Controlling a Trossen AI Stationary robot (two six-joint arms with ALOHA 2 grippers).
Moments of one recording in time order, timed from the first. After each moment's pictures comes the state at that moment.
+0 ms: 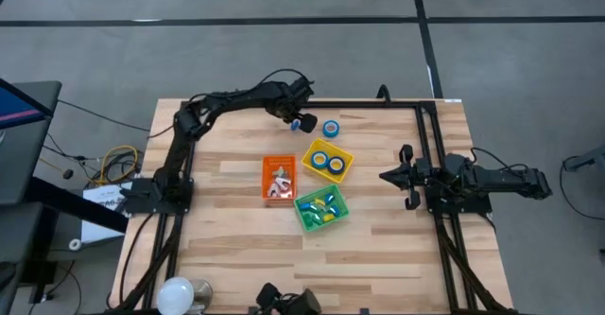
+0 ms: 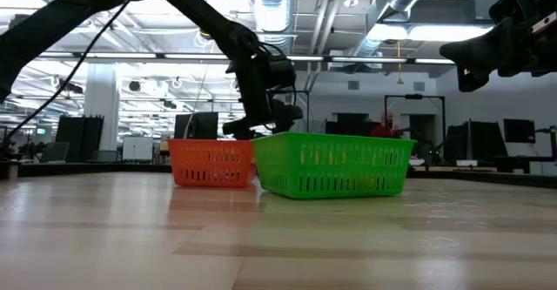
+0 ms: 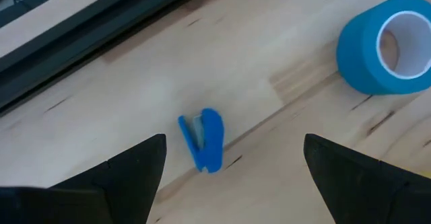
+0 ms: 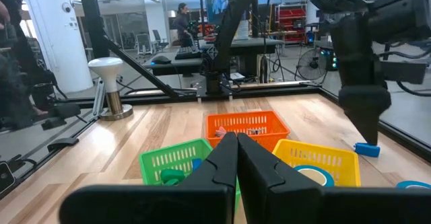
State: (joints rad) left arm 0.57 2.18 1.72 -0.75 -0.06 -0.43; right arm 0.00 0.00 0.00 0.02 0.03 0.06
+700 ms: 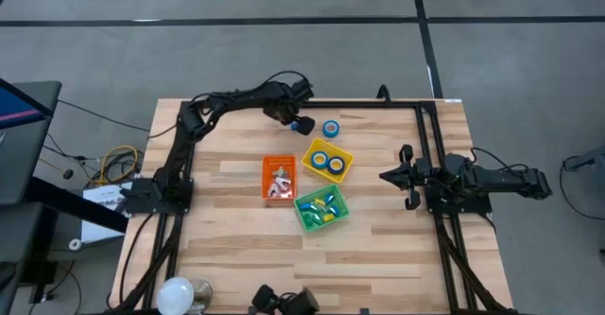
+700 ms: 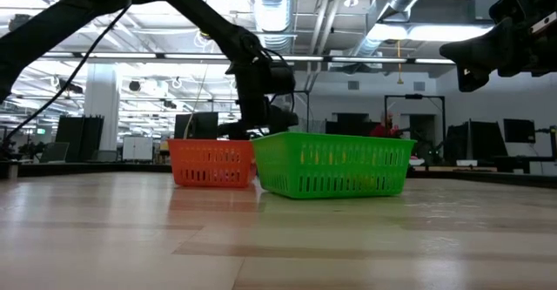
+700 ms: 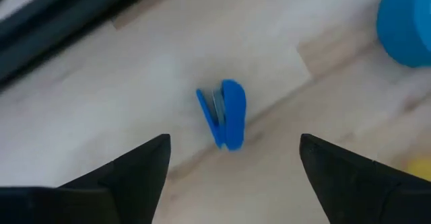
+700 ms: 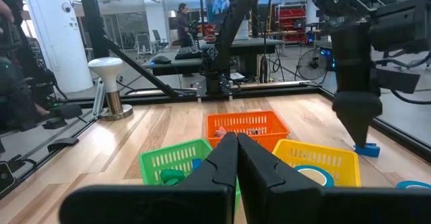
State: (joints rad) left arm 0.57 2.21 1.75 -0.84 -0.07 -0.43; right arm 0.00 0.00 0.00 0.02 0.03 0.06
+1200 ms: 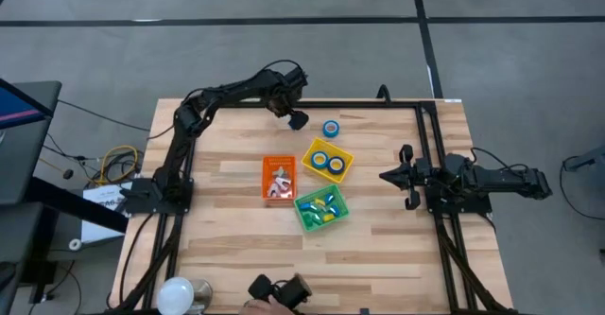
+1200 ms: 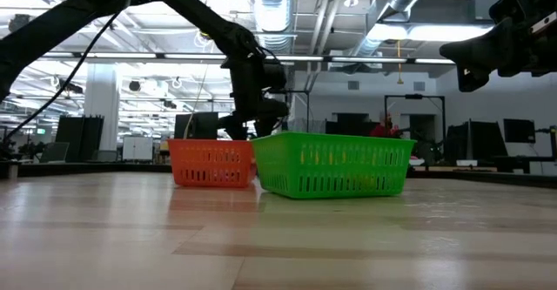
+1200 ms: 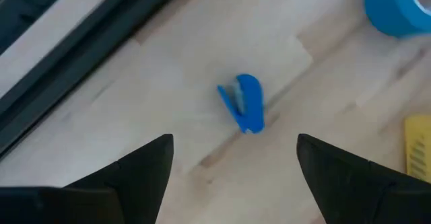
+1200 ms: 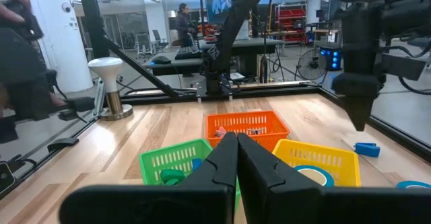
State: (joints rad) left arm 0.64 2.21 1.83 -0.97 0.03 -0.21; right arm 0.00 0.00 0.00 0.02 0.03 0.06
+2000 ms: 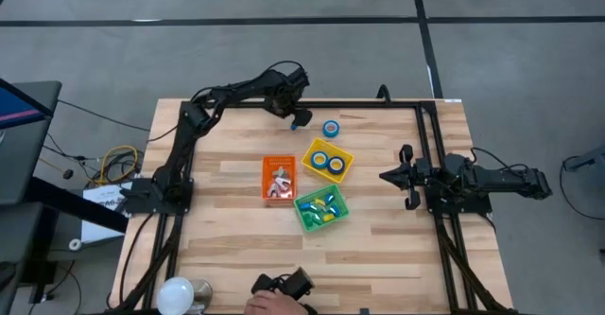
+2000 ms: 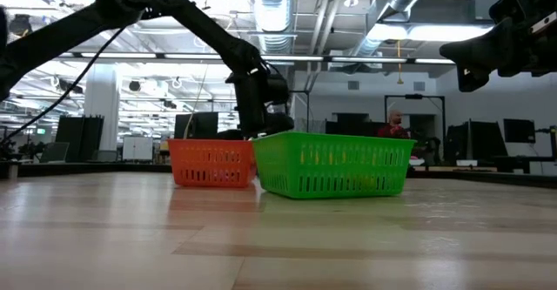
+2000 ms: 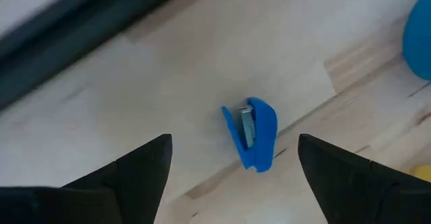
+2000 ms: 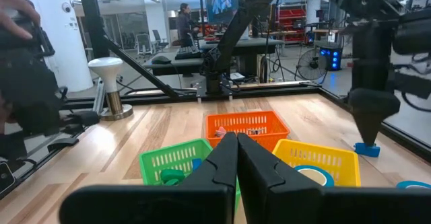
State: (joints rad) left arm 0.66 2.31 1.91 -0.97 0.08 -0.35; right arm 0.00 0.00 0.00 0.02 0.03 0.06
